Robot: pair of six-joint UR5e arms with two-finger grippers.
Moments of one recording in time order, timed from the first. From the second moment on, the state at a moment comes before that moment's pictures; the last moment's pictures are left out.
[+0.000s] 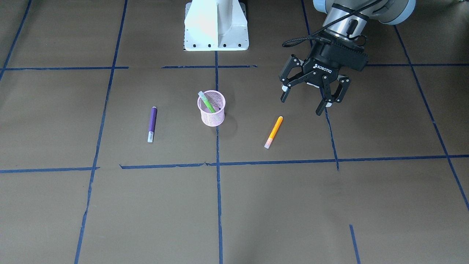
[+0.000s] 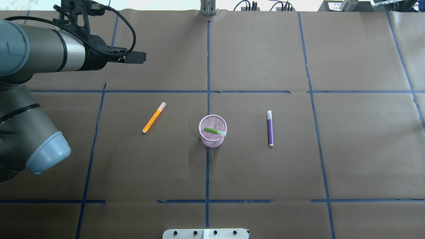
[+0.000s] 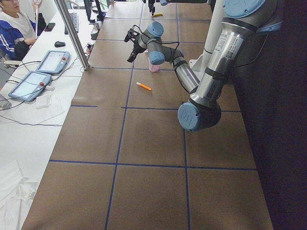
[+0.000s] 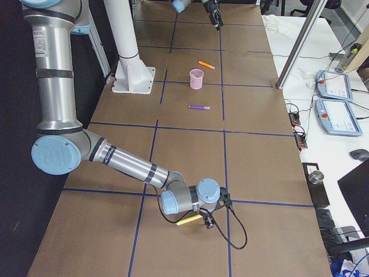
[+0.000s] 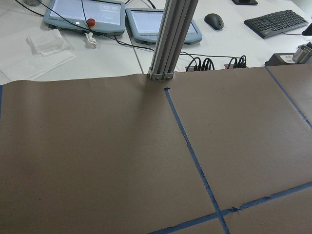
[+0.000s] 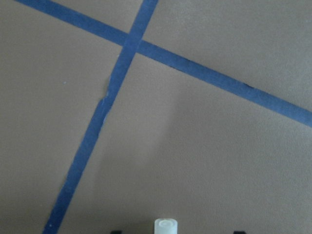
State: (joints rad) left arm -0.79 -1.98 -1.98 -2.01 -1.73 -0.95; right arm 1.40 -1.55 1.09 -0.92 2.31 -0.14
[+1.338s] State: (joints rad) left arm -0.79 -1.98 -1.98 -2.01 -1.73 -0.95; right arm 1.39 -1.55 1.10 -0.92 2.34 -0.14
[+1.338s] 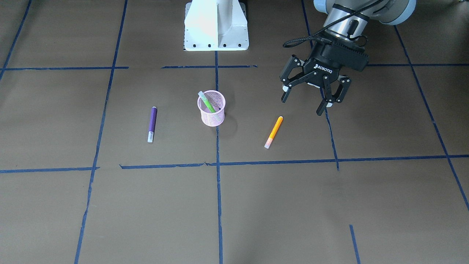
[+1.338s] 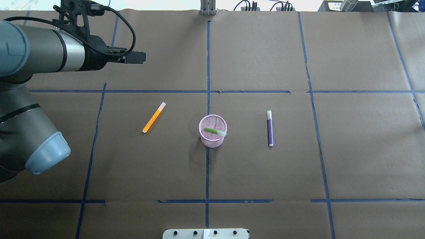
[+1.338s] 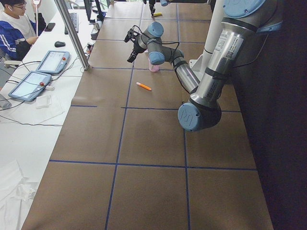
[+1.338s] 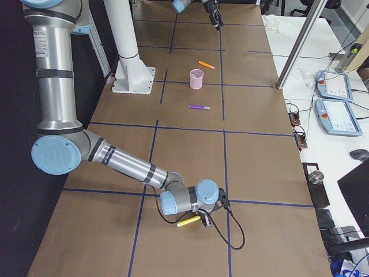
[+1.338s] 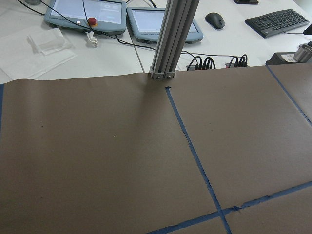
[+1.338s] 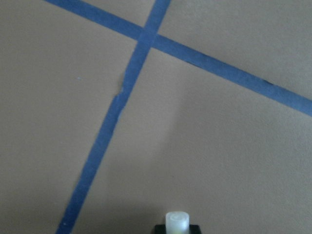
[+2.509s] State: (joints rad) left arm -0.78 -1.97 -1.90 -1.87 -1.89 -0.91; right arm 1.42 -1.51 1.60 -0.89 2.40 0.42
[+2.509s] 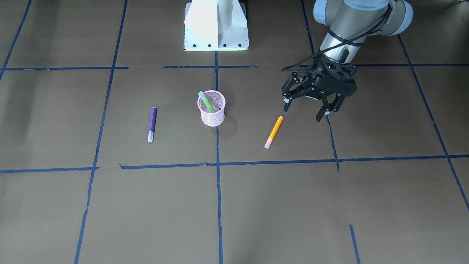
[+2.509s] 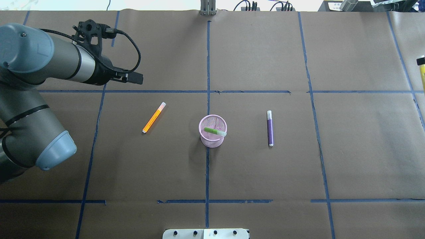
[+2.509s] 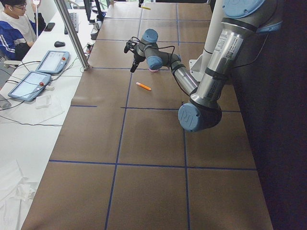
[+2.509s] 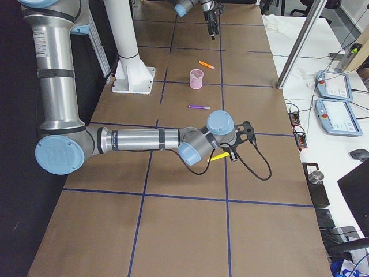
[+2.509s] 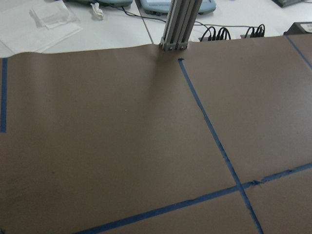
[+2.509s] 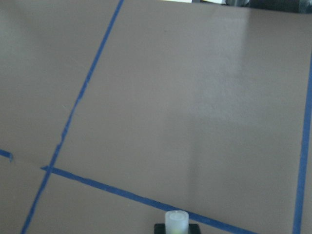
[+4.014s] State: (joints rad) left arm -0.73 -2.01 -1.77 -1.82 -1.97 -0.78; right arm 0.55 -1.26 1.96 -0.75 1.36 0.98
